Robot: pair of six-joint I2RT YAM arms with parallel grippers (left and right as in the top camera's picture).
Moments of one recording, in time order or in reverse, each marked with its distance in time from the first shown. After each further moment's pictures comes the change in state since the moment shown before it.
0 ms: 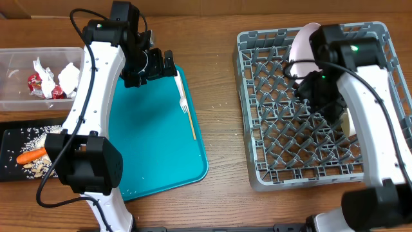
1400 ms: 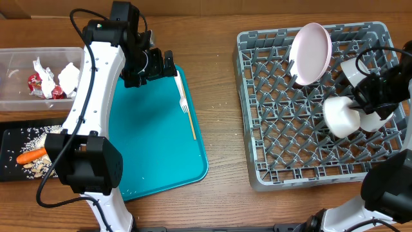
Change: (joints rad) left arm 0.000 0.000 0.000 -0.003 0.000 0.000; right arm -0.543 0.128 -0.040 0.124 -0.373 -0.412
